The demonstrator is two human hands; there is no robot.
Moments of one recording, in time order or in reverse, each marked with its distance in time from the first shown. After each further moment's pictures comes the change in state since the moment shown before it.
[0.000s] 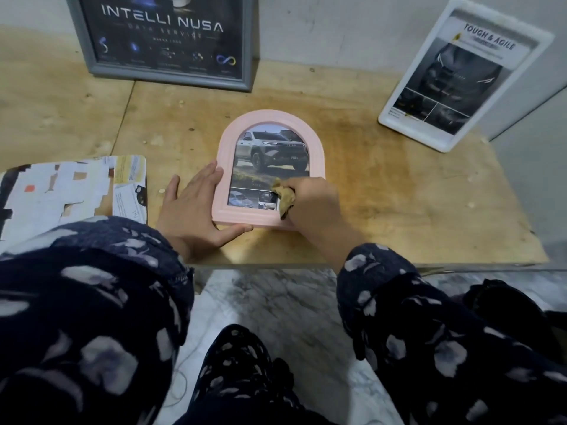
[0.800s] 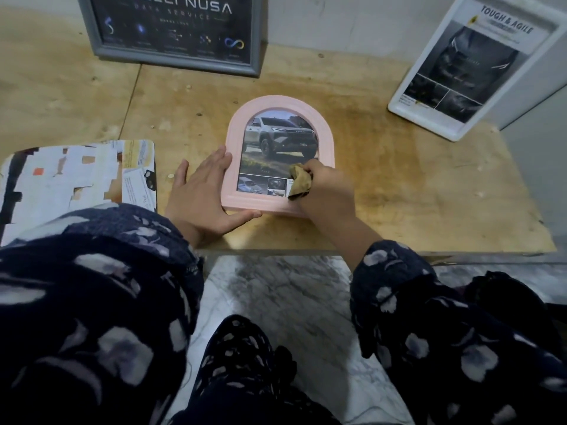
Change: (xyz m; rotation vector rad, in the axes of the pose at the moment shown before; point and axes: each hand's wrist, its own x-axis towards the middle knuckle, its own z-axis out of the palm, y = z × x) left_hand -0.001 -0.001 -0.002 -0.036 0.013 0.016; right_hand -0.007 -0.011 -0.013 0.029 -0.070 0.165
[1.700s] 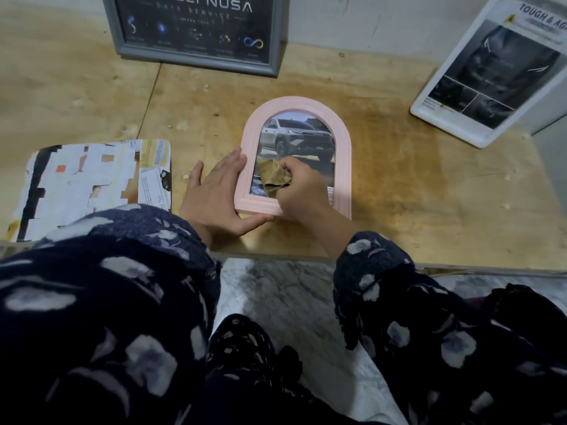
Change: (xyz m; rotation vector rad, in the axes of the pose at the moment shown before) left_hand 0.002 -0.002 0.004 -0.005 0.005 0.006; right_hand 0.016 -0.040 0.023 0.427 -0.264 0.059
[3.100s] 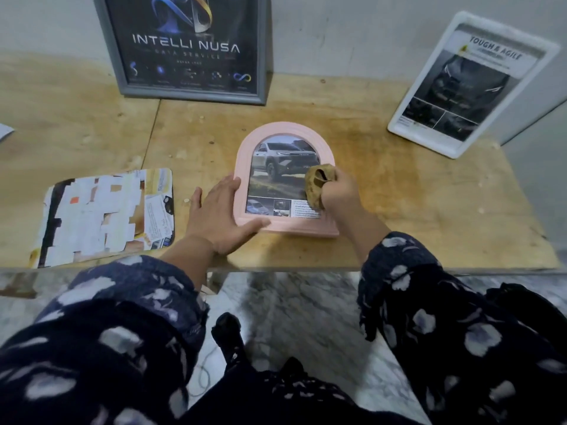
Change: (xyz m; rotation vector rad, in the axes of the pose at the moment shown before) left_hand 0.006 0.015 -0.012 -0.144 -0.072 -0.144; right_hand 0.025 0.051 -0.043 0.542 0.214 0.476
